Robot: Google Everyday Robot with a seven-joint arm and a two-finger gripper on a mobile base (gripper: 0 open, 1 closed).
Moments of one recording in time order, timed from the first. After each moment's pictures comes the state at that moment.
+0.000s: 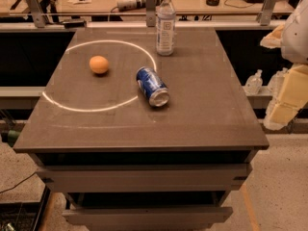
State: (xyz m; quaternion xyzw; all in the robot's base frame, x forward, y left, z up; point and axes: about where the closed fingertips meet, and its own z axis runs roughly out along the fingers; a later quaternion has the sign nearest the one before) arm 0.438 -0.217 0.976 -0.60 0.78 -0.03 0.16
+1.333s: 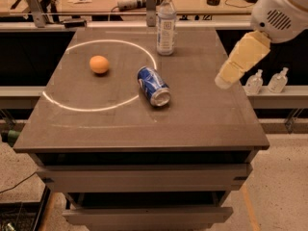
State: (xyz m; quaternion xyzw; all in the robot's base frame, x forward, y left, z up) arm 0.505 -0.191 0.990 -0.43 0.88 -0.01 0.22
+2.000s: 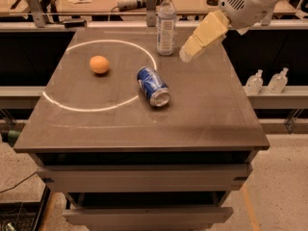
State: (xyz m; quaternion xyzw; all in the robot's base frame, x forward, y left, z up) arm 0.553 -0.146 0.989 -0.31 0.92 0.06 0.21
